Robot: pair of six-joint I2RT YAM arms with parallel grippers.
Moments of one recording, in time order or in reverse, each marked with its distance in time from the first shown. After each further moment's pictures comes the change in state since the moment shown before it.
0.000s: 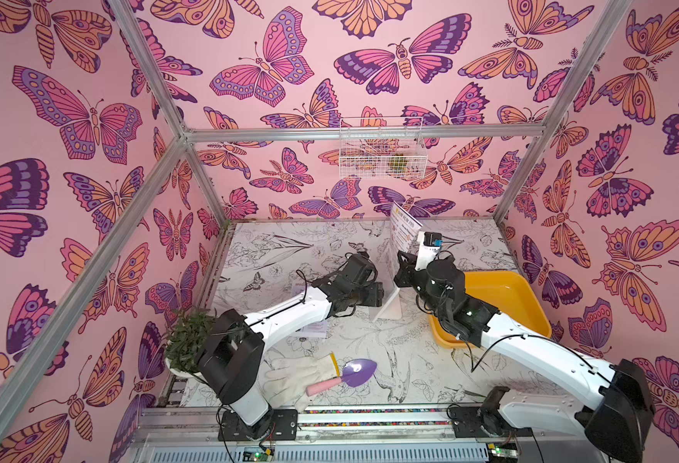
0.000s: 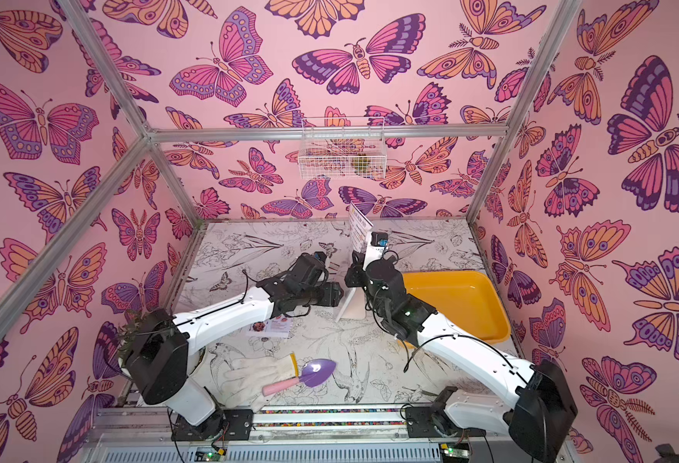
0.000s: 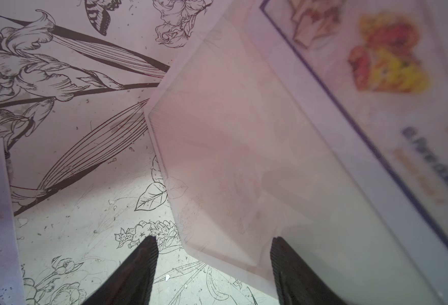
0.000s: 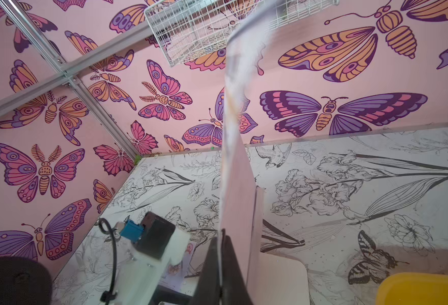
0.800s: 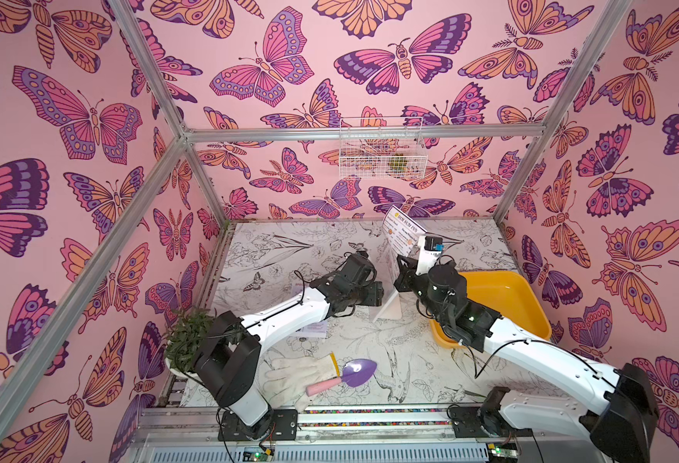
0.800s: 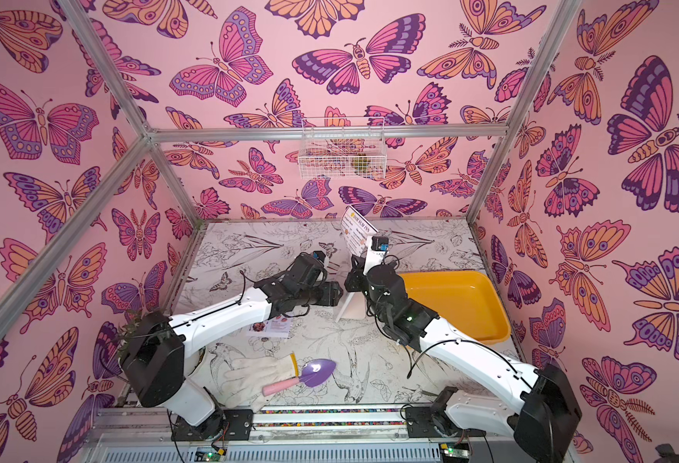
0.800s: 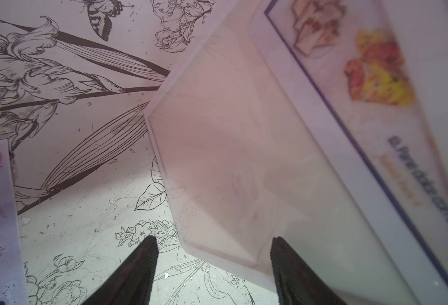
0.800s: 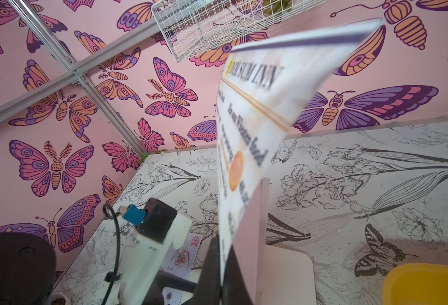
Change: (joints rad) left arm 0.000 -0.016 -0.005 0.002 -0.001 -0.003; right arm 0.025 -0.037 -0.036 0.009 -0.001 0.026
